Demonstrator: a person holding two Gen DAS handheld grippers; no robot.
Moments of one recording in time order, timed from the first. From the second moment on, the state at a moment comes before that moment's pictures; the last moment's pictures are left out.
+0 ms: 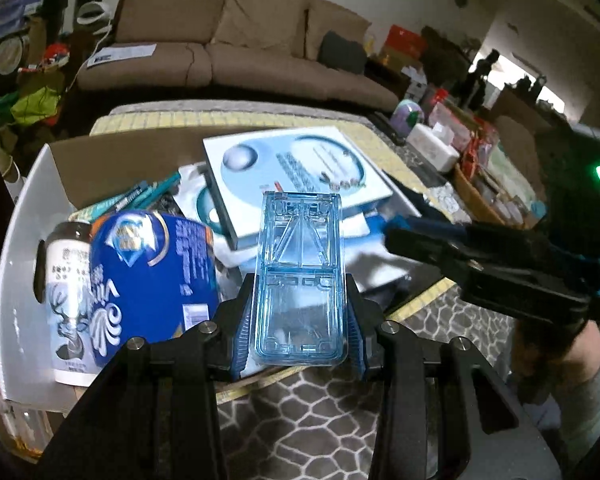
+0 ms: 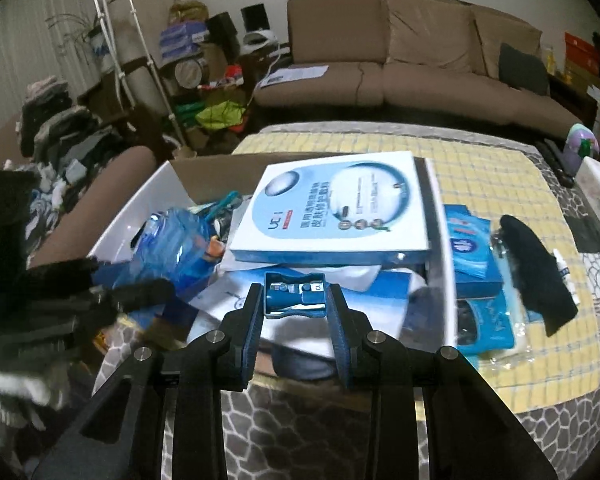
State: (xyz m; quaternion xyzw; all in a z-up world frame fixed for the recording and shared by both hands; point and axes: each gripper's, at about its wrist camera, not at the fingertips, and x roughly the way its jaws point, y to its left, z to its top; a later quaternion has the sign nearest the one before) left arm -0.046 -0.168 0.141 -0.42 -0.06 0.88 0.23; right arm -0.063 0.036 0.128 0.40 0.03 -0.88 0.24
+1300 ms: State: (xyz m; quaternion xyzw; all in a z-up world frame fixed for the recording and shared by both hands) left arm -0.029 -0.071 0.174 -0.37 -0.06 0.89 0.27; right arm -0.068 0.263 0.131 0.40 -0.09 -0.91 0.09
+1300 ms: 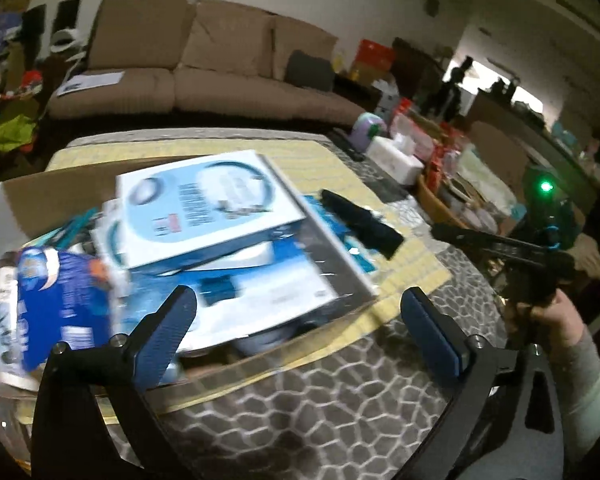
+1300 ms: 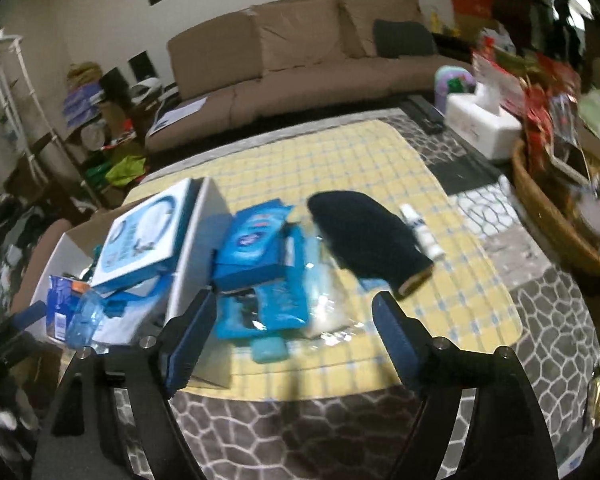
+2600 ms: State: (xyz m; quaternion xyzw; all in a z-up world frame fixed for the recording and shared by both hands) left arm -0.207 0.049 0.153 -0.49 -0.13 0.81 0.30; right arm -0.192 0.264 0.044 0.47 -0.32 -0.78 0.25
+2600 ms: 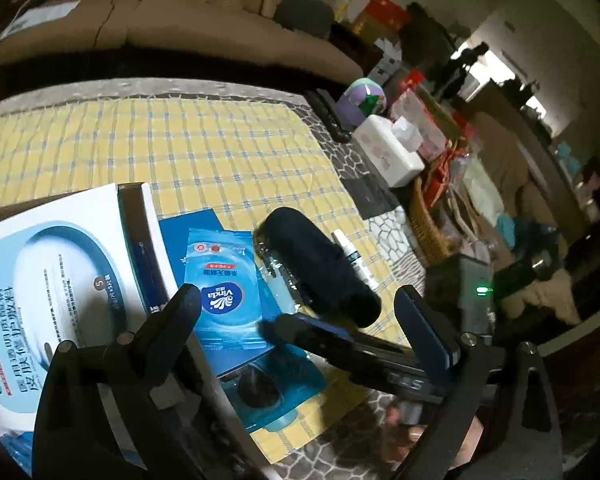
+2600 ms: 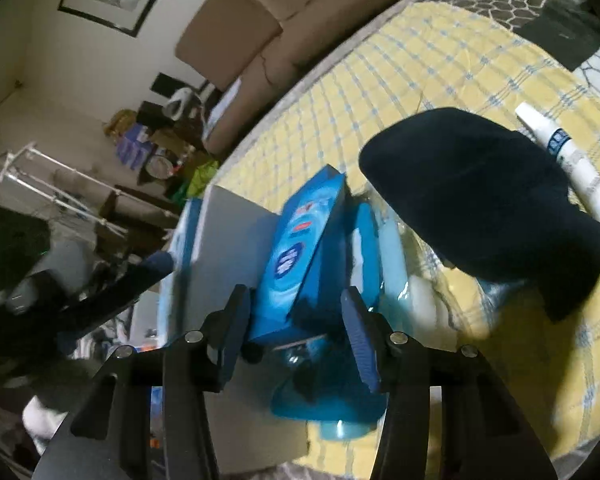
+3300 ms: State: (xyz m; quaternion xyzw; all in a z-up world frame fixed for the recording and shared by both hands) left arm -0.215 0.039 0.140 -0.50 -0.16 0.79 0.31; right arm -0.206 0.237 0.040 0.49 -0.27 -0.80 0.23
